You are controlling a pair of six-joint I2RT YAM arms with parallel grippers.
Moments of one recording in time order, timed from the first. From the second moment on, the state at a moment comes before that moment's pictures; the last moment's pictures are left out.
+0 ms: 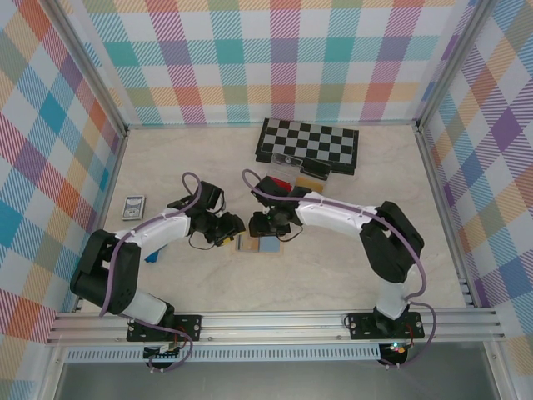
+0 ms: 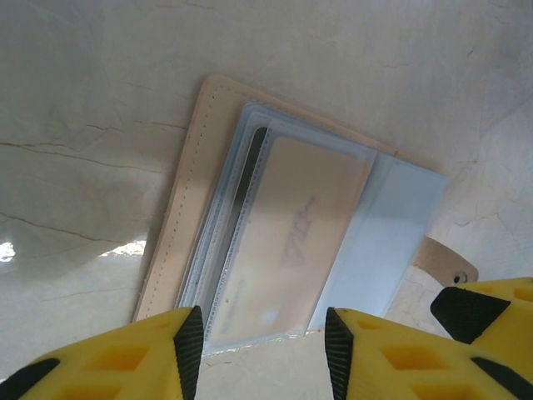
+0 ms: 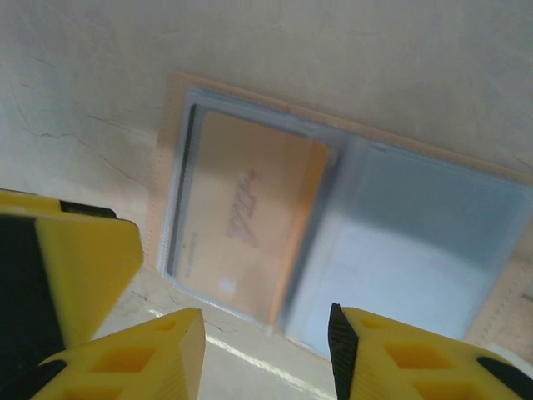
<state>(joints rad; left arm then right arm) -0.42 1.49 0.82 -0.47 0.39 -0.84 0.87 1.86 1.35 -0.63 -0.16 0.70</state>
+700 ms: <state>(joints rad) -0.38 1.49 0.76 -0.42 0.38 -0.87 0.88 2.12 1.57 -0.83 -0.08 0.67</state>
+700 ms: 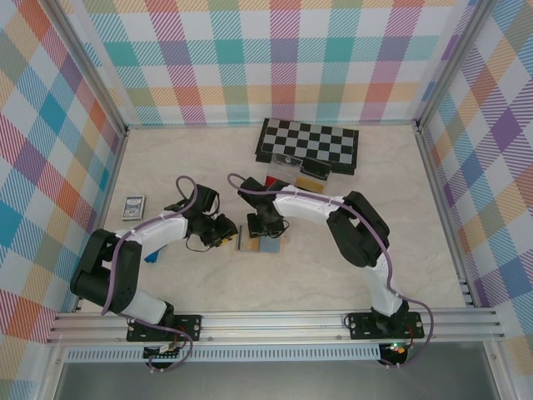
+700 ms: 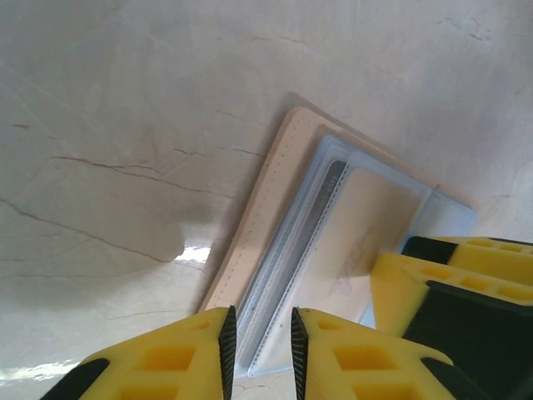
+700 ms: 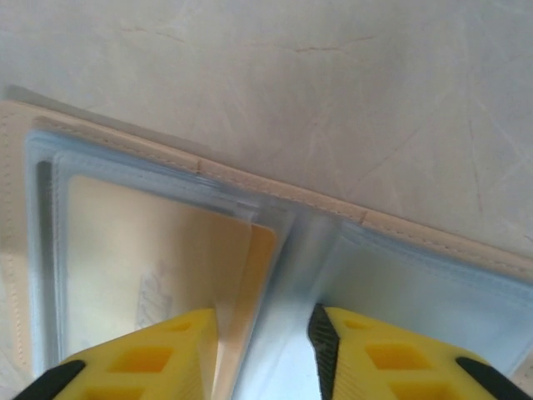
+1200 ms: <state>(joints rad) -0.38 1.54 0.76 -0.38 0.51 -0.84 0.88 2.12 1.57 -0.84 -0.06 0.66</state>
